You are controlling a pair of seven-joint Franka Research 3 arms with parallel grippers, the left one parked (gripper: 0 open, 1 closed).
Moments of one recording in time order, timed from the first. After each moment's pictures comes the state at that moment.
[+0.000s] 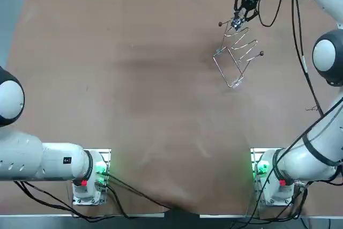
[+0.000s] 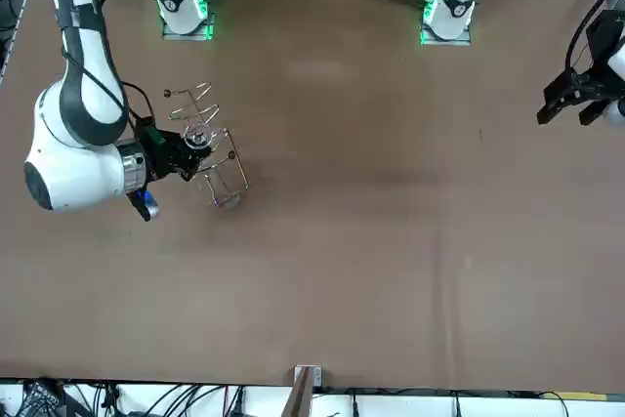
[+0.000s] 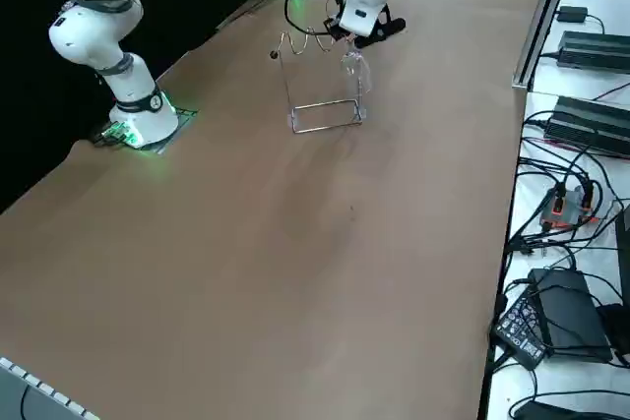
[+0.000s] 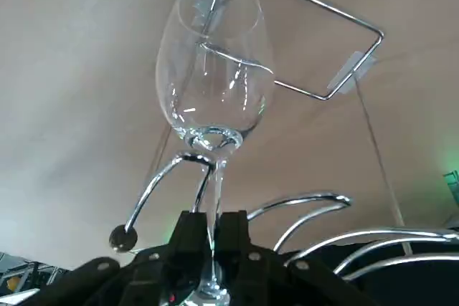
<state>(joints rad) 0.09 0.46 0.05 -1.51 0.55 1.51 0.70</state>
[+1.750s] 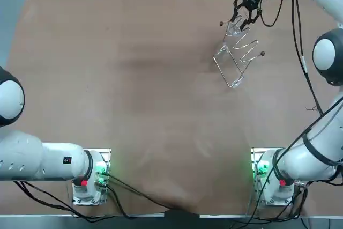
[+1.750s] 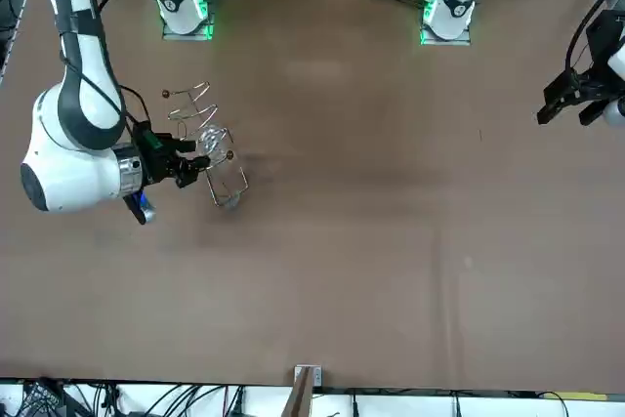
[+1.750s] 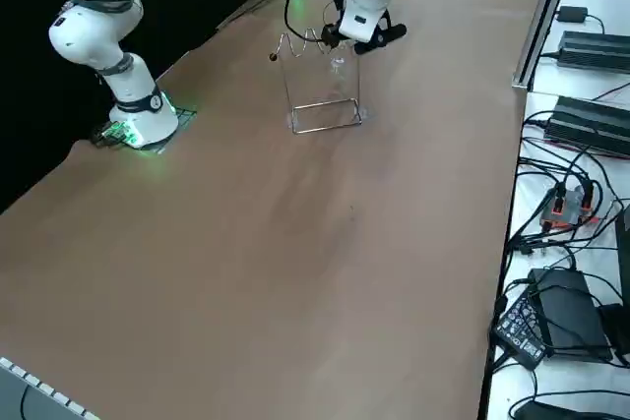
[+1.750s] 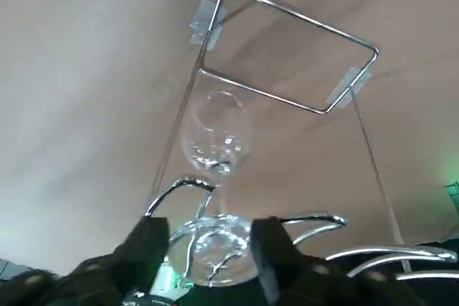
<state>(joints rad) 0.08 0.47 0.04 -1.52 0.54 1.53 0.68</state>
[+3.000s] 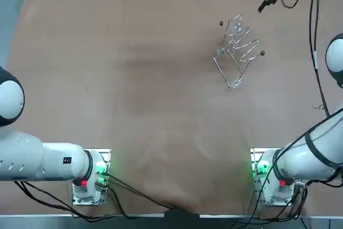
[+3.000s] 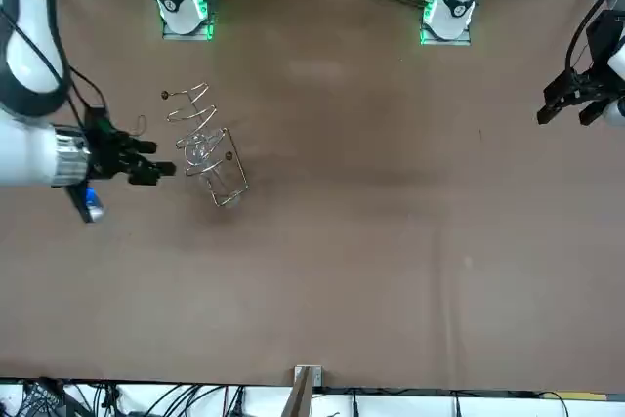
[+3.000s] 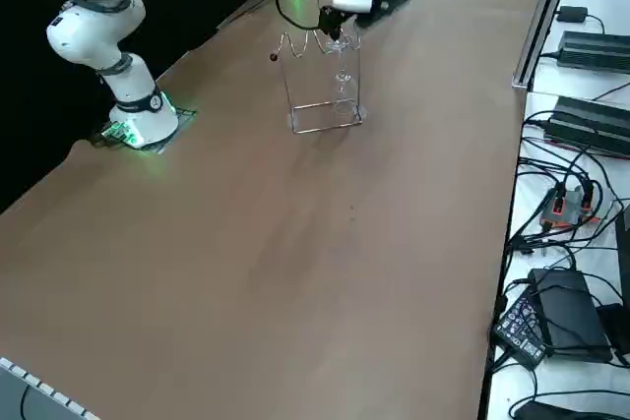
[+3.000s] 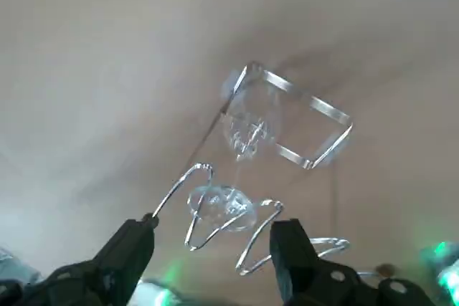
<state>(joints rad) -0.01 0.36 0.03 -1.42 0.45 1.53 0.48</state>
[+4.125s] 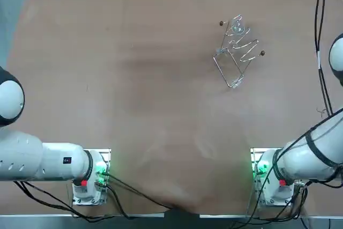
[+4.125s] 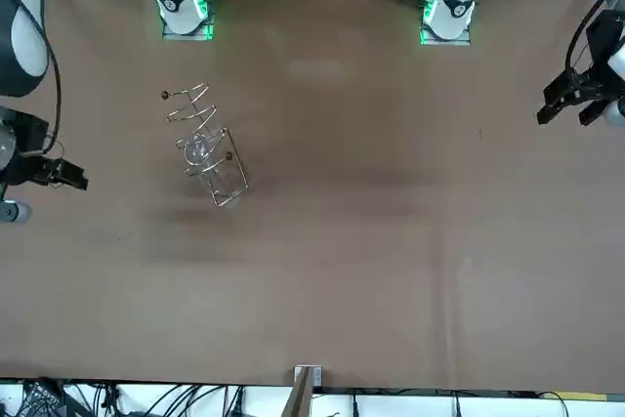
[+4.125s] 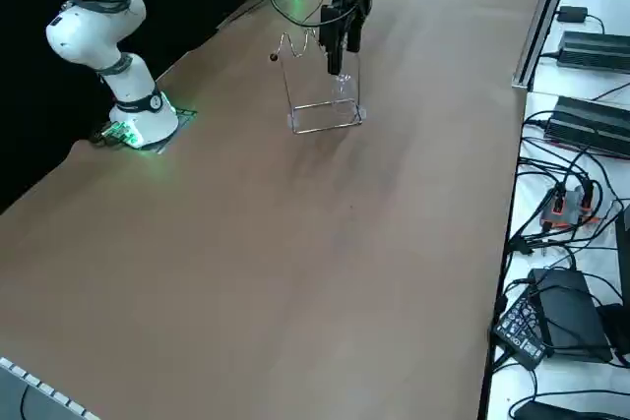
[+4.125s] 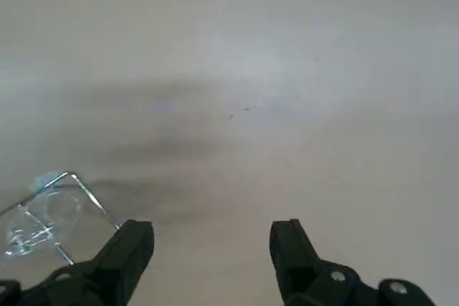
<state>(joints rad) -0.06 0.36 0.02 -1.30 -0.11 1.61 0.03</state>
